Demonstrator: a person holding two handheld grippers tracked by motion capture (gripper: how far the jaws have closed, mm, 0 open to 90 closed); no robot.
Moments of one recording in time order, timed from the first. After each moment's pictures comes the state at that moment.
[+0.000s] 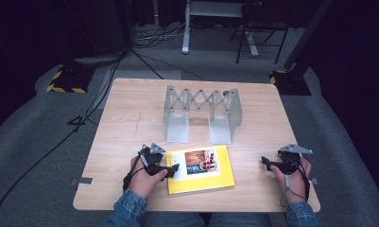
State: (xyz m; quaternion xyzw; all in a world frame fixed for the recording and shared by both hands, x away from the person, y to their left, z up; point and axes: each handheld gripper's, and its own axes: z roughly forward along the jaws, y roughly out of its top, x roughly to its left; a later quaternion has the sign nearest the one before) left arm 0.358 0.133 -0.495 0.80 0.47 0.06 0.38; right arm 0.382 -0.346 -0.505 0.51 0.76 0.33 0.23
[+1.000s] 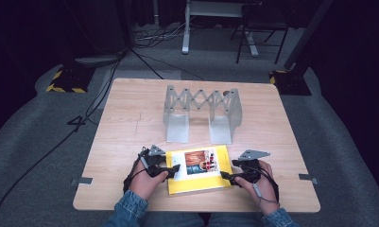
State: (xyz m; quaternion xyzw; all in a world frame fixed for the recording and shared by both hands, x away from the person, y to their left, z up) left arm 0.354 0.132 -0.500 0.79 0.46 0.06 0.40; right arm 0.352 -0.213 -0.489 0.38 0.84 0.38 0.09
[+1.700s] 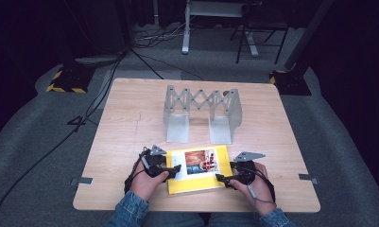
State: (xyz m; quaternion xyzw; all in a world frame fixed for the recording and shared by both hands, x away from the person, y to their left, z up) left arm 0.351 0.128 -0.494 0.79 0.47 0.06 0.39; right arm 0.348 -0.201 -0.496 0.40 0.83 0.38 0.07
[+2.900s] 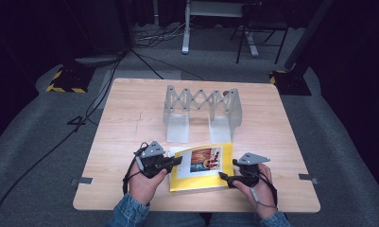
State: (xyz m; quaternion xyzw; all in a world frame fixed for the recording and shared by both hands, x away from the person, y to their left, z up) left arm 0.326 0.126 -0.430 0.78 0.37 0.05 0.50; right arm 0.339 -0.209 -0.487 0.37 0.83 0.40 0.14
